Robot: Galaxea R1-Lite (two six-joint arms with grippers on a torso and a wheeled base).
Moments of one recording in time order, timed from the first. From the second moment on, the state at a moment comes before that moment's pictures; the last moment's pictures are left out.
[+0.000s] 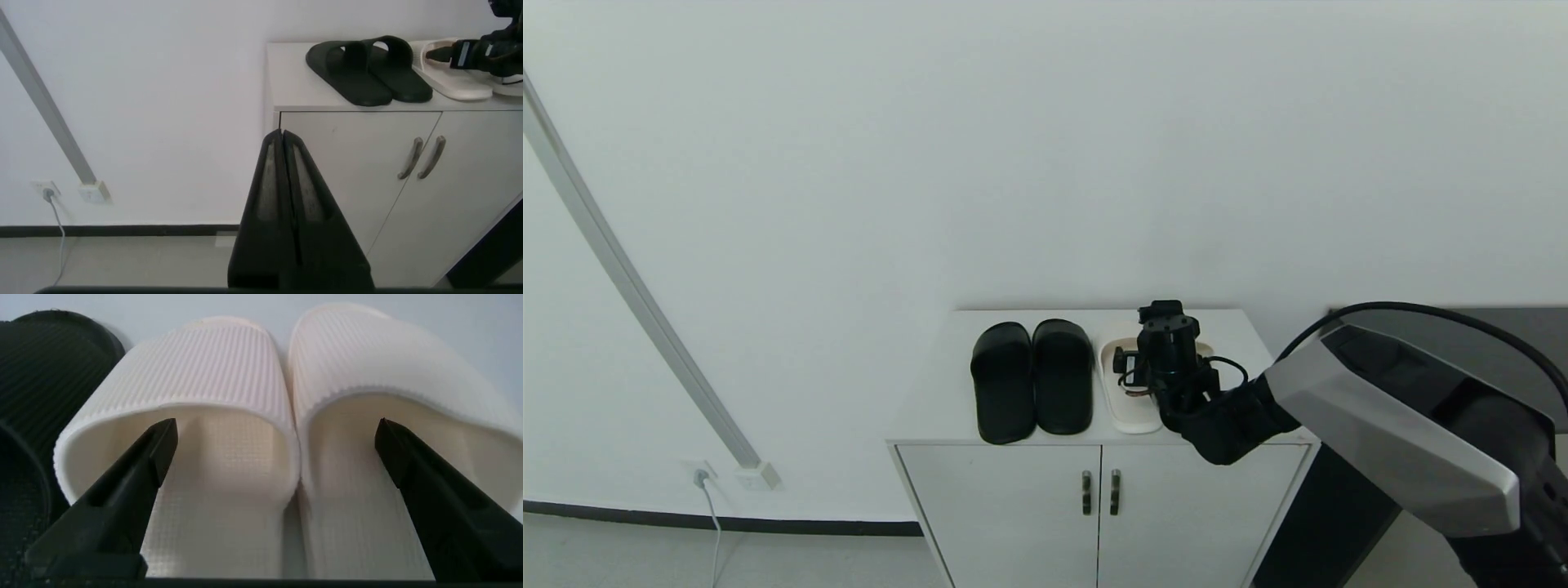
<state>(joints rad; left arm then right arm) 0.00 0.00 0.00 0.00 0.02 0.00 0.59 2.48 -1.52 -0.70 -0.53 0.20</state>
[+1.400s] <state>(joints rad) 0.00 0.00 0.00 0.00 0.02 0.00 0.67 1.91 -0.81 -0.77 -0.45 0.18</state>
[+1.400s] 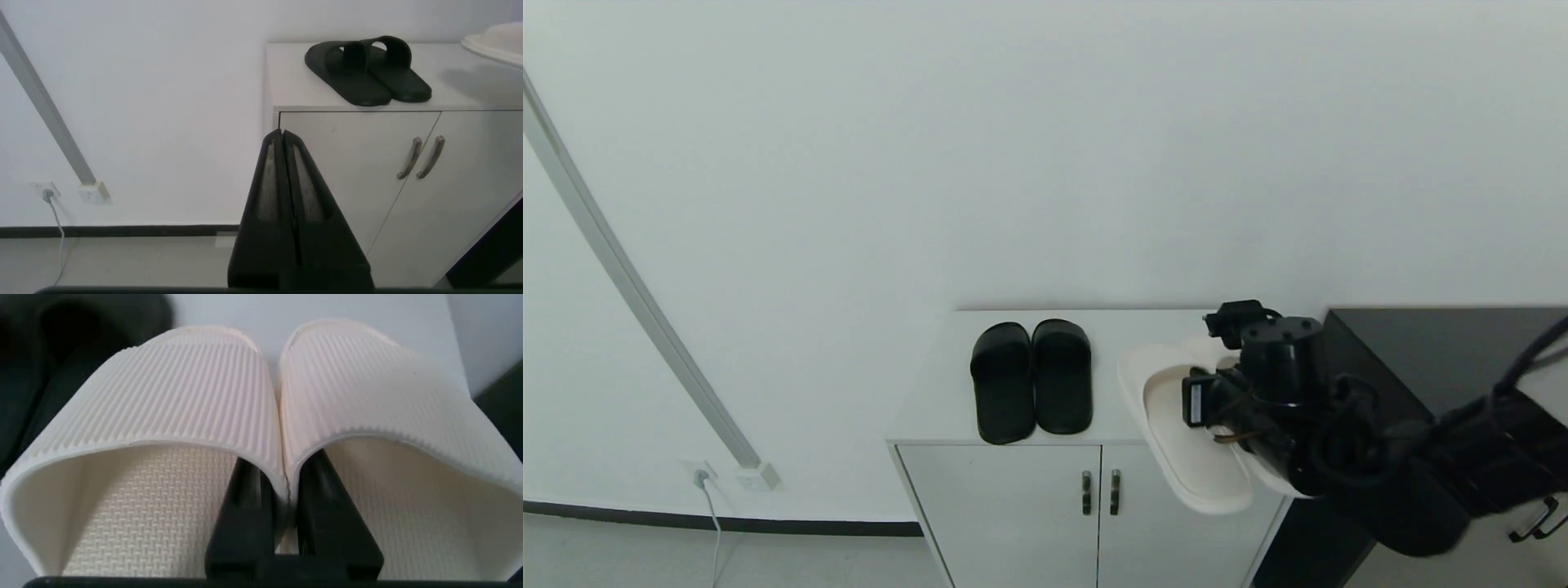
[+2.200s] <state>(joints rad) 0.00 0.00 0.00 0.00 0.01 0.00 0.80 1.60 -0.54 -0.77 -0.22 0.14</state>
